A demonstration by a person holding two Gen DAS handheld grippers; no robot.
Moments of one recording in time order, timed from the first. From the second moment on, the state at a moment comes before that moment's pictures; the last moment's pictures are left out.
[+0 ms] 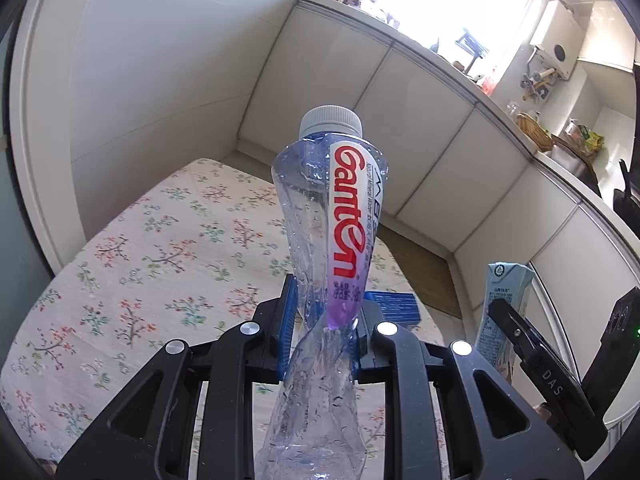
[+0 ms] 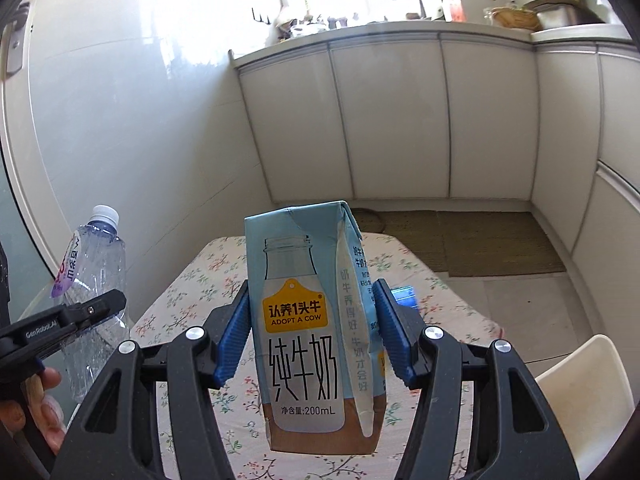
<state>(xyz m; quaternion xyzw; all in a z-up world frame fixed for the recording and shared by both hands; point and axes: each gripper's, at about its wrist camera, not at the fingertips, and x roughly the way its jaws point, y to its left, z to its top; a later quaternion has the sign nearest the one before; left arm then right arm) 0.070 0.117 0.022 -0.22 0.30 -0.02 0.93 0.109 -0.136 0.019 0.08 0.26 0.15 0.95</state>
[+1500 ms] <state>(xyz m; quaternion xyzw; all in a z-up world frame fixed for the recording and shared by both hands) 0.098 -0.214 0.003 -0.10 0.37 -0.25 0.89 0.028 -0.425 0.013 0.18 0.23 -0.16 0.94</state>
